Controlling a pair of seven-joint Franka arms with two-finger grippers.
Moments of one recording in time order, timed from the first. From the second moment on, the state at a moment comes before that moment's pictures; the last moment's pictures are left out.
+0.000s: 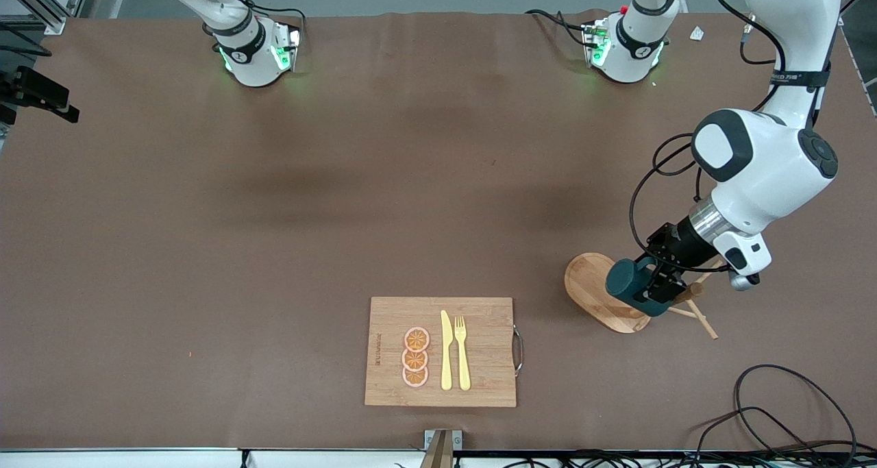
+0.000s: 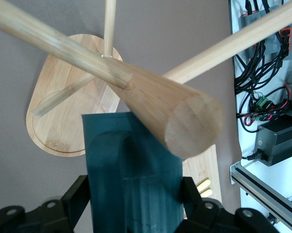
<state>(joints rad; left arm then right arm) 0.01 0.29 -0.19 -1.91 -0.43 2.53 -1.07 0.01 -0.06 -0.10 -1.52 0.01 1.37 -0.10</state>
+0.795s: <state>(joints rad) -0.05 0.26 -0.25 -1.71 -0.41 2.24 -1.21 0.01 -0.06 -0.10 -1.52 0.00 1.37 -0.10</state>
